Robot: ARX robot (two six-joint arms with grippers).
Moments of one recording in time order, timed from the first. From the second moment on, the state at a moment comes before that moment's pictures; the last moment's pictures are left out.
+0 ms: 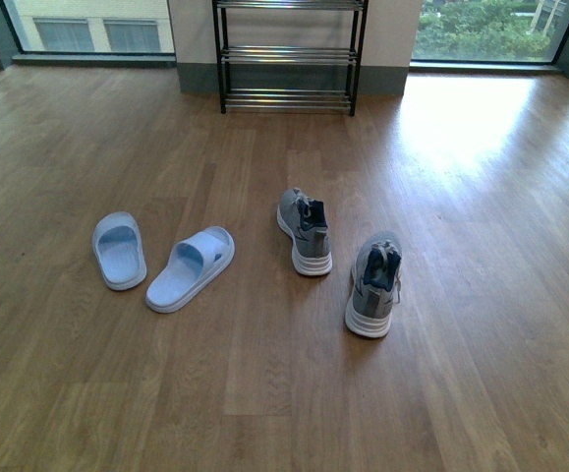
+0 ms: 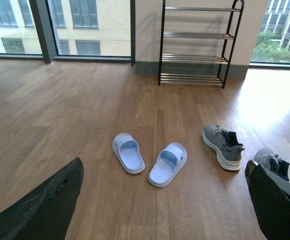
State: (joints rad) left arm 0.00 0.02 0.01 0.00 0.00 -0.01; right arm 0.00 0.00 0.02 0.00 0.00 0.00
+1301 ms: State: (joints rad) left arm 0.00 0.02 0.01 0.00 0.00 -0.01; right arm 0.00 0.00 0.02 0.00 0.00 0.00
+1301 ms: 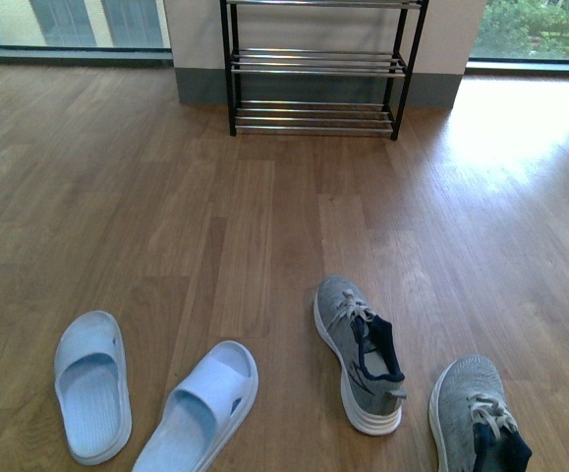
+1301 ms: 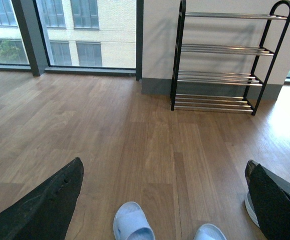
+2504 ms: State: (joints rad) left arm 0.00 0.02 0.01 0.00 0.00 -0.01; right arm -0.36 2.54 0.48 0.89 -0.08 -0.13
